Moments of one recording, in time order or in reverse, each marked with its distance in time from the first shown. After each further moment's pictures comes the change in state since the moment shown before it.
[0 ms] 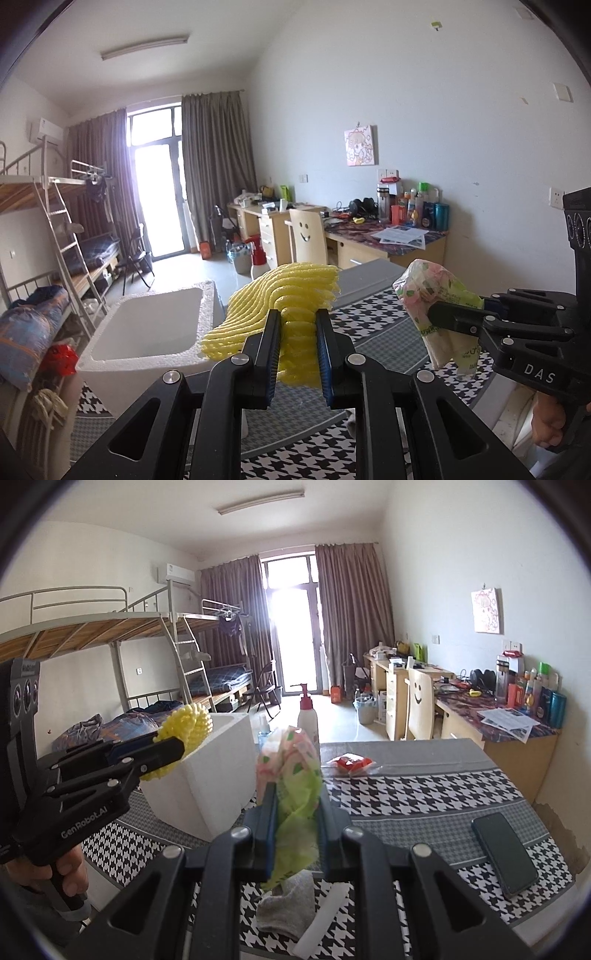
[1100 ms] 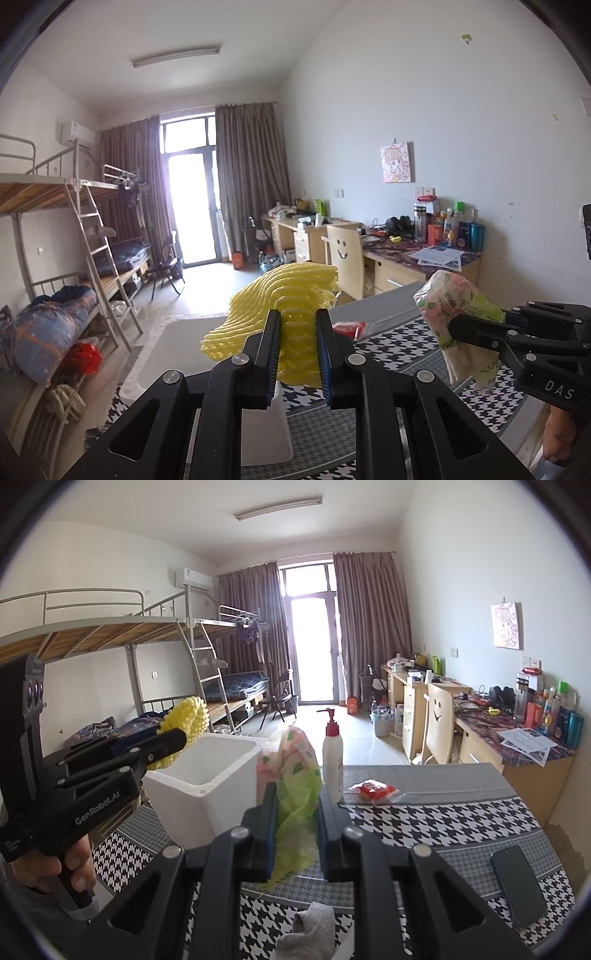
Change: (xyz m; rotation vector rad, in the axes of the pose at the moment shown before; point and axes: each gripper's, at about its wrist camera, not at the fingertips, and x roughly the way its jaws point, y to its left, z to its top) left arm 0.004 0.031 0.018 -0.040 -0.054 0.134; right arm 0.019 0.015 0.031 -0.038 -0.032 0.068
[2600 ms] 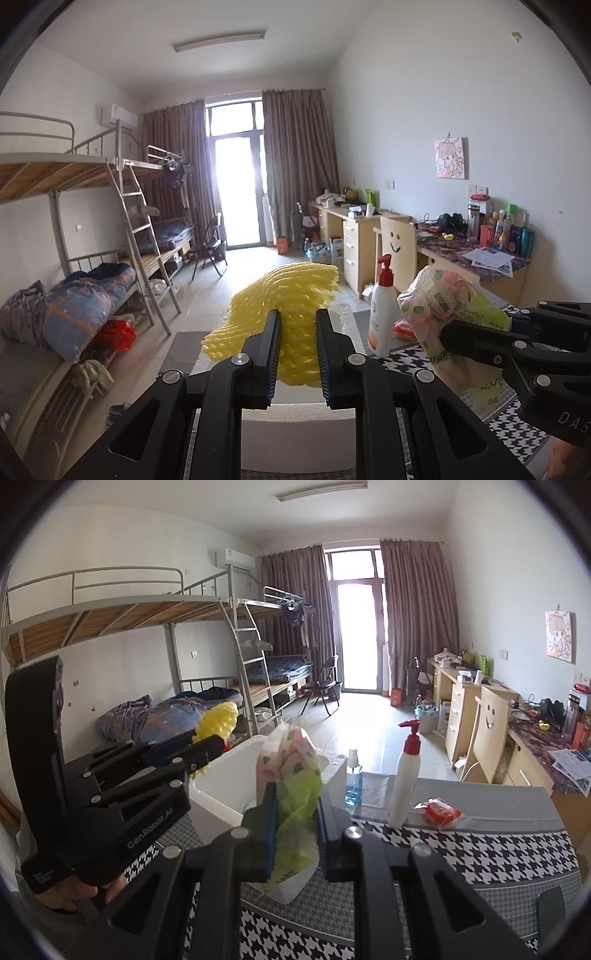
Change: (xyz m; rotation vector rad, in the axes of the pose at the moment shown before) left arm 0.034 0.048 0.005 -0.071 0.058 0.179; right arm 0.064 0.052 0.036 -0.074 0.075 0.160
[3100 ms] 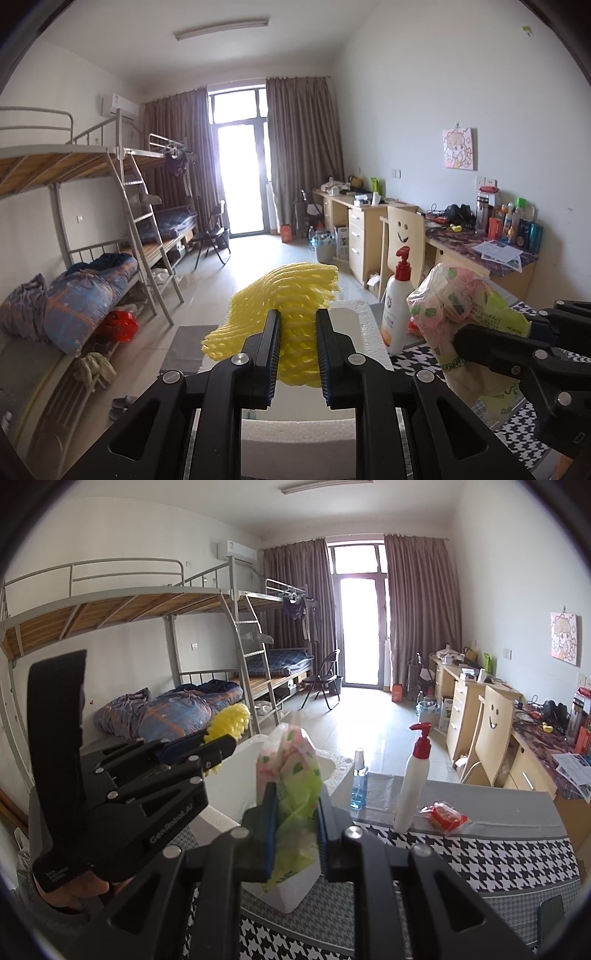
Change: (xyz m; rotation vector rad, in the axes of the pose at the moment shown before) left arm 0.028 0.008 0.004 -0.006 0.055 0.013; right arm 0.018 0.008 0.010 -0.015 0.031 -0.007
